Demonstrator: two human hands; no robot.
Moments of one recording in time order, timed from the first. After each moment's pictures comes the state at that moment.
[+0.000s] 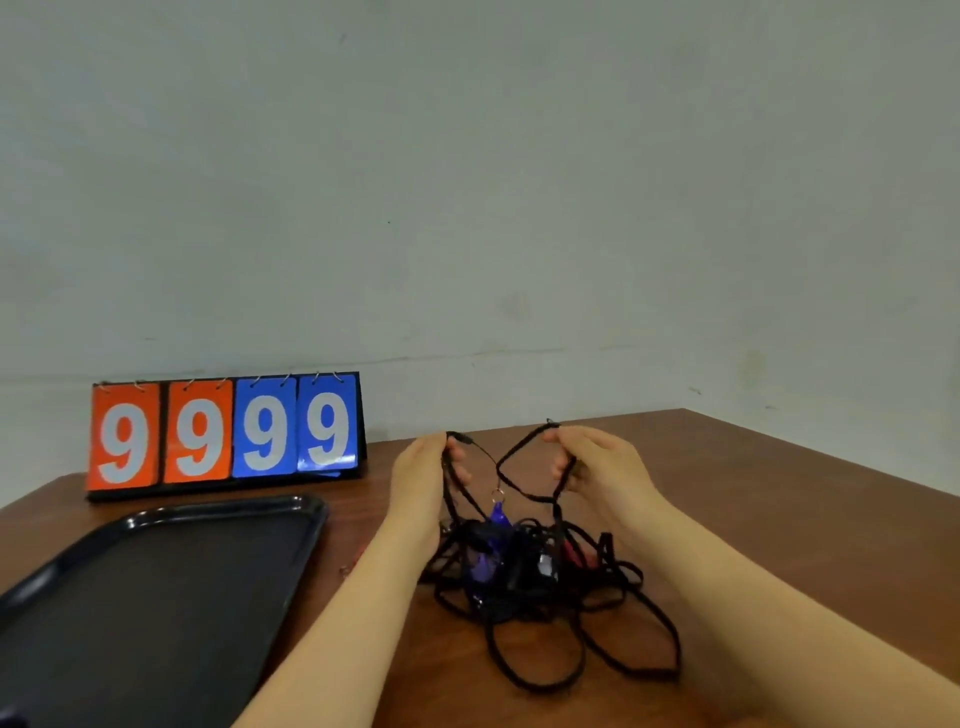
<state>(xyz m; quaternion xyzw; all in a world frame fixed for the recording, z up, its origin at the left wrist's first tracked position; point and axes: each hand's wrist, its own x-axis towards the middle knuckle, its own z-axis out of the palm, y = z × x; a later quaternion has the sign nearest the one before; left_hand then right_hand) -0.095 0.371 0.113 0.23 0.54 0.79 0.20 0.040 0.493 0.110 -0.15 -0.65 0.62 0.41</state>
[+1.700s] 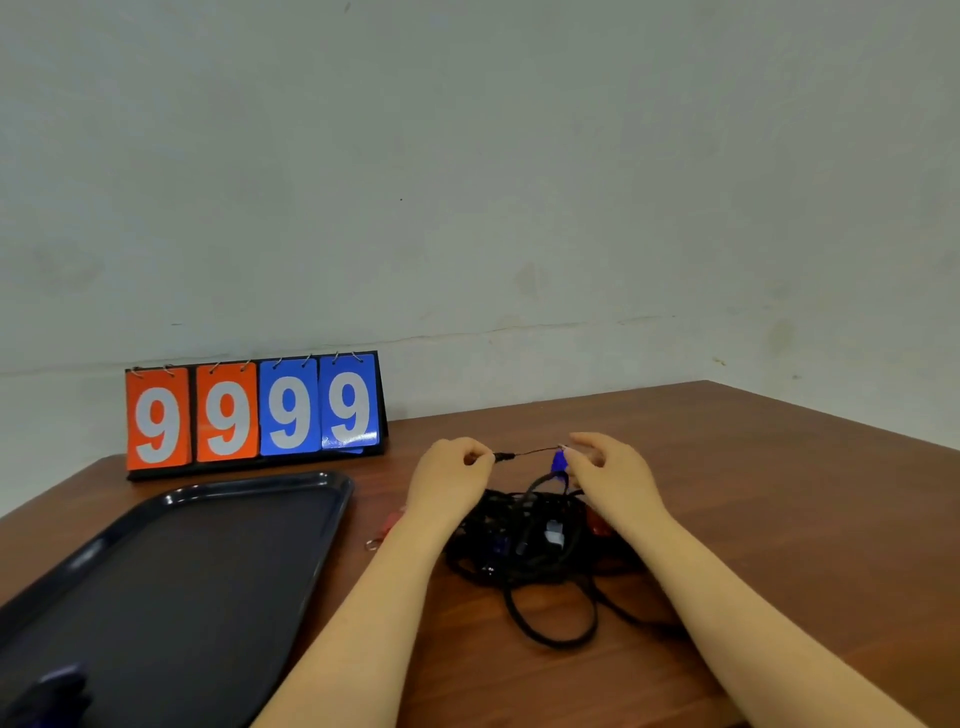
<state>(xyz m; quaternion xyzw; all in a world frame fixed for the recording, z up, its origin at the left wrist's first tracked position) -0.116 0.373 0.088 0.42 0.81 0.40 -0.03 0.024 0.501 0.068 -0.30 -0.80 0.34 0.38</state>
